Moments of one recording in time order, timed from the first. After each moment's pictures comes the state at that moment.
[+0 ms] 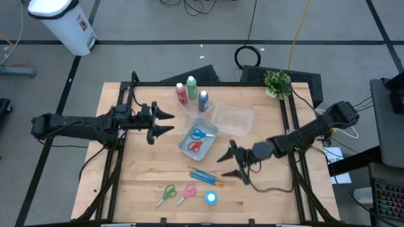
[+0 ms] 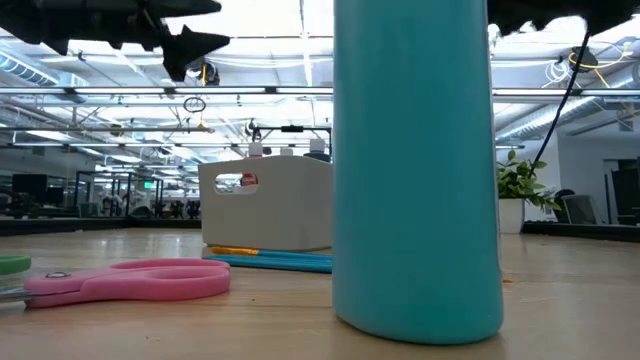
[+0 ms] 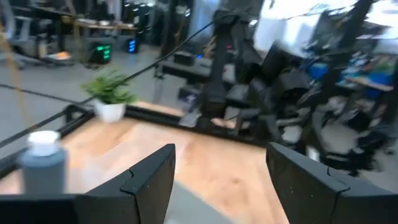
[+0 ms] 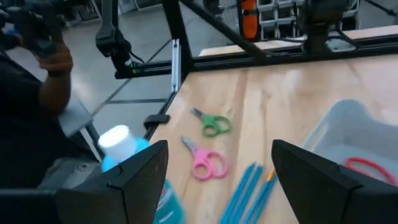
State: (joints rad) left arm 0.11 0.77 0.41 0.38 0.10 -0.22; right arm 0.40 1.38 0.65 0.52 0.07 0.26
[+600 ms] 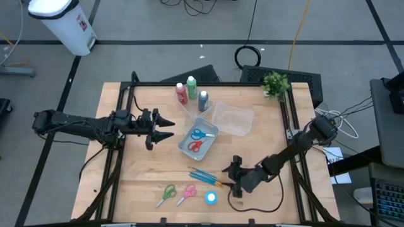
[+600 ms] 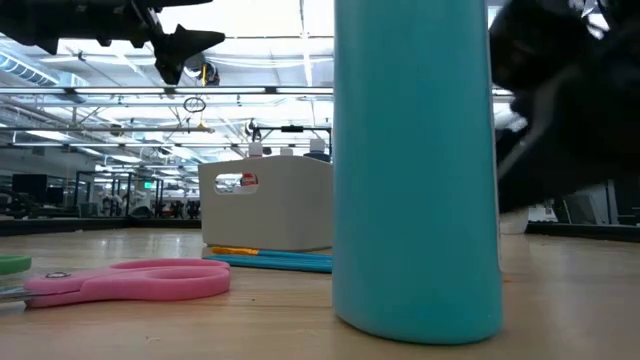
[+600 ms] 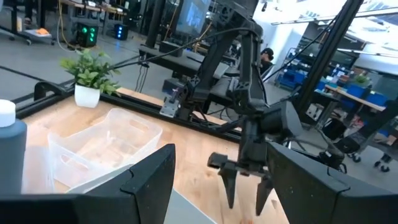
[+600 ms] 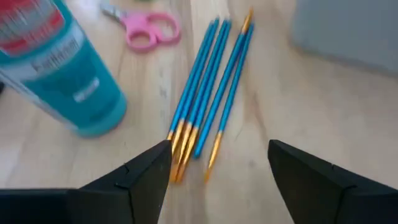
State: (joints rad) left arm 0.00 0.77 0.39 0.39 0.03 -0.33; right arm 0.61 1.77 0.71 0.36 0.44 0.53
